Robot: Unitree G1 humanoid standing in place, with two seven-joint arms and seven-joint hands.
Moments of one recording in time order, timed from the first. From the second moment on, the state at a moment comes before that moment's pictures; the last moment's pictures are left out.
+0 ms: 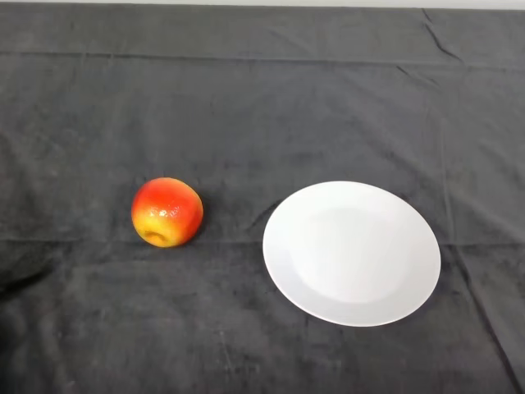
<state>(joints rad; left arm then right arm) -0.39 0.48 0.12 1.10 -0.01 -0.64 0.29 -0.40 -0.73 0.04 1.14 -0.30 -0.16 -0.15</state>
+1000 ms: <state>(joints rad) -0.45 0.31 -0.02 1.10 0.03 -0.74 0.17 -0.40 -0.73 0.04 1.14 -0.30 -0.16 -0.15</state>
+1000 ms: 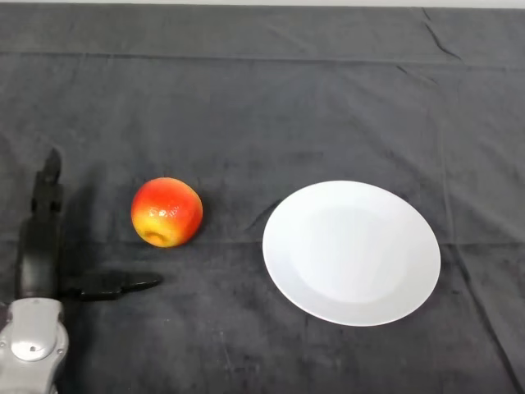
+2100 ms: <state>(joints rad) -0.55 0.27 -0.14 1.10 0.04 -0.61 0.12 -0.40 -0.73 0.04 1.14 -0.30 -0.16 -0.15</state>
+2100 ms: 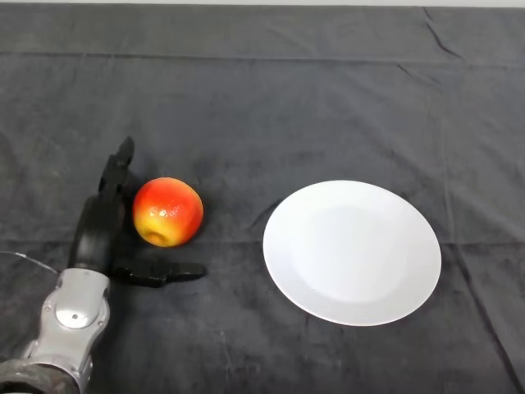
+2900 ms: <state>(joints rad) -0.61 0.29 -0.15 1.10 0.04 -0.53 0.07 -0.40 -0.73 0.04 1.14 -0.30 -0.16 -0.15</state>
